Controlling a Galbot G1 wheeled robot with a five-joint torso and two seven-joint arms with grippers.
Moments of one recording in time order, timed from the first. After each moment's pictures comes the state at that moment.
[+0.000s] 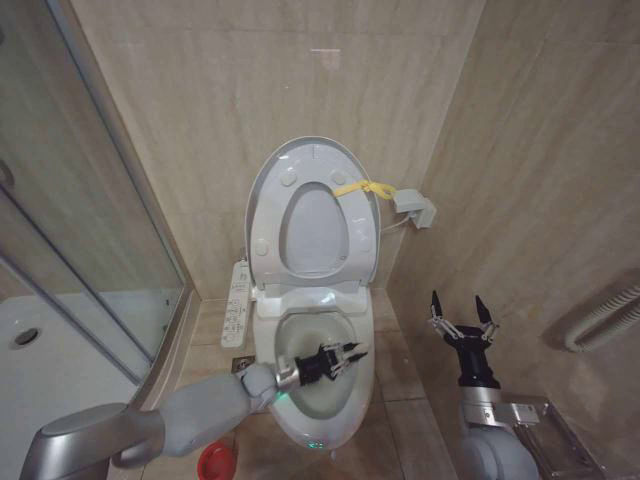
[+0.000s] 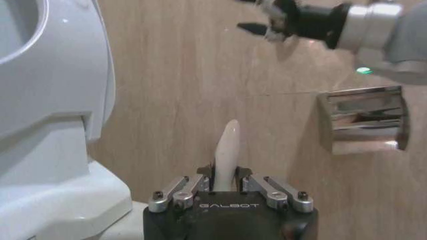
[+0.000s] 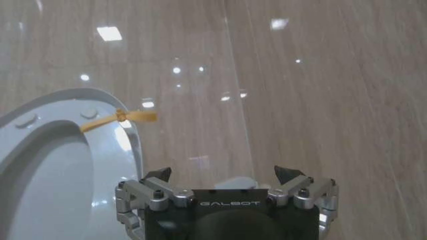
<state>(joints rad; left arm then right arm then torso) 0.32 -1.16 1.02 -1.07 -0.81 -0.71 0.37 -1.49 1.34 0.67 1.95 0.42 0.50 -0.01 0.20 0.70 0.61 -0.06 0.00</state>
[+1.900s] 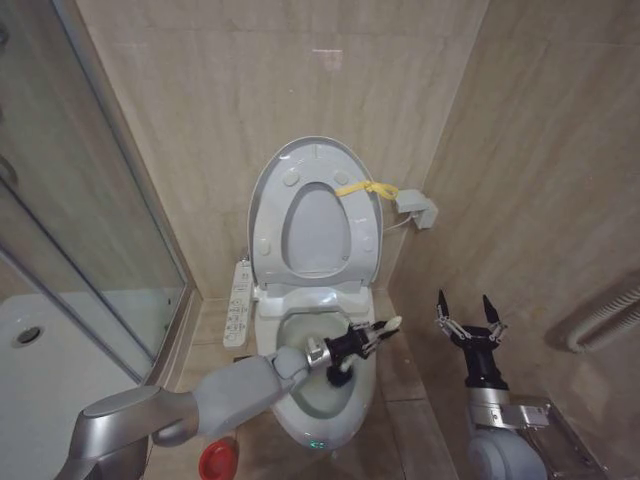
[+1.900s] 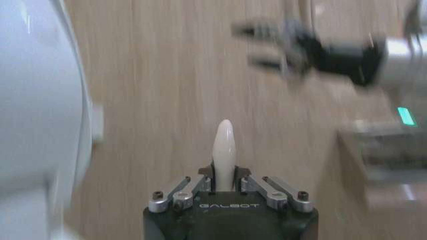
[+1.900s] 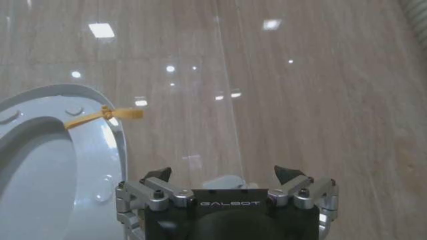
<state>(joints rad) 0.26 -1.27 1.01 -1.05 -0.82 -0.70 0.33 -1.47 1.33 0.69 1.92 0.43 0.50 -0.01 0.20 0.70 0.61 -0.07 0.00</state>
